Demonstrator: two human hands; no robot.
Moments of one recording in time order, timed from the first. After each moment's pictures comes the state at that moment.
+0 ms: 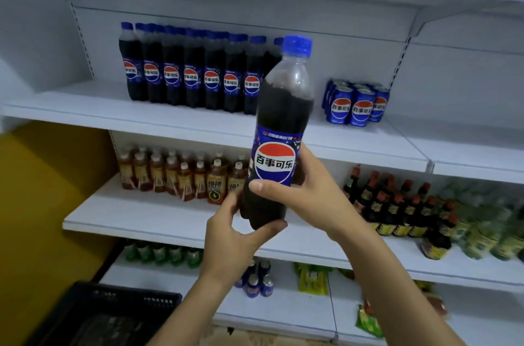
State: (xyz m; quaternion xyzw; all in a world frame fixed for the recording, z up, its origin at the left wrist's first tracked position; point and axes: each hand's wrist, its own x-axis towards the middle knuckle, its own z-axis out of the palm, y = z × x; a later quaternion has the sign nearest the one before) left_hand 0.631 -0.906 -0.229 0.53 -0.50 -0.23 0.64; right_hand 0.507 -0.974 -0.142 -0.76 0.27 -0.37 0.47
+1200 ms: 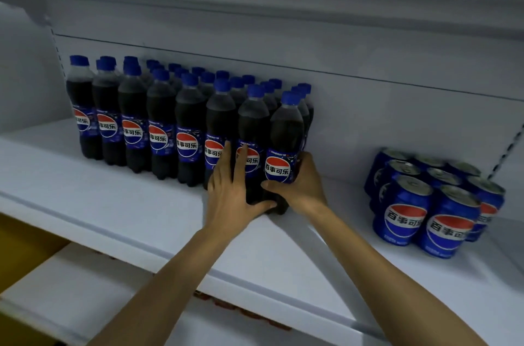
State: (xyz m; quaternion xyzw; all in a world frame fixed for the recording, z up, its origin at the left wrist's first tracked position) left_hand 0.773 -1.302 -0.203 0.73 -0.52 0.16 0.41; right_hand 0.655 -1.394 -0.168 -0.76 0.32 -0.41 0.39
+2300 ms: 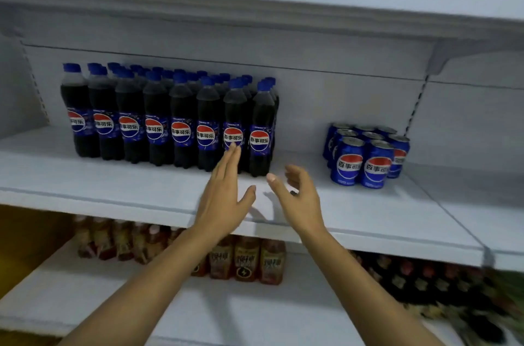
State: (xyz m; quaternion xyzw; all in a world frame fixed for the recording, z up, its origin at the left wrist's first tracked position) left_hand 0.731 -1.183 -0.189 0.64 -0.63 0.04 0.43; right_hand 0.584 -1.234 -0.189 -0.68 0.39 -0.49 0.38
